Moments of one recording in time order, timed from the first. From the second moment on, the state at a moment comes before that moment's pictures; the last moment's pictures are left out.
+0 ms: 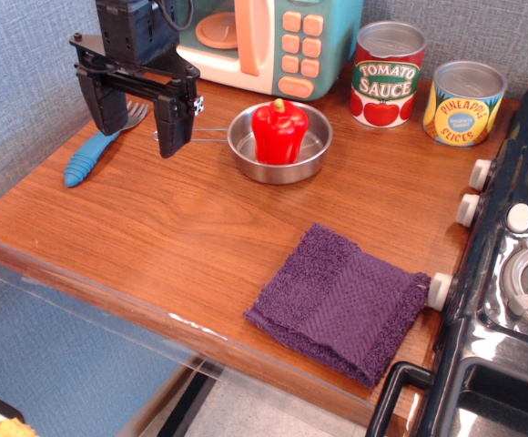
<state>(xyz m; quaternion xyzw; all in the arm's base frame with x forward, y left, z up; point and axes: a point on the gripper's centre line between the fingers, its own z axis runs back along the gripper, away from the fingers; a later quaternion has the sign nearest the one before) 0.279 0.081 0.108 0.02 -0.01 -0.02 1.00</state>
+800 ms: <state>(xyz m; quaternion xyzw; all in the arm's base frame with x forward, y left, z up) 0.302 0.070 0.090 0.01 -0.01 -0.06 1.00</state>
